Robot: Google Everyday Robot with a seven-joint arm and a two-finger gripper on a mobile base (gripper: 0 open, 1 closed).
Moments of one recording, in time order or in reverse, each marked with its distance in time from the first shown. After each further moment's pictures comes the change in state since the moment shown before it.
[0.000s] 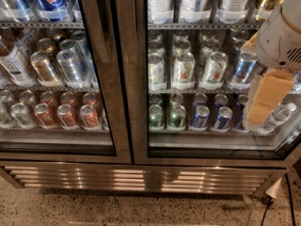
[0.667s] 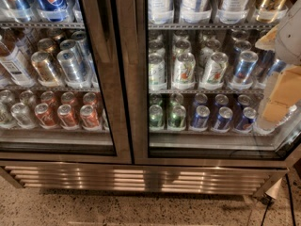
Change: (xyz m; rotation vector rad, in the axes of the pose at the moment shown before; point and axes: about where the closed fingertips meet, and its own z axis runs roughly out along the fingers) arm 0.017 -0.001 -0.019 0.031 -0.002 0.025
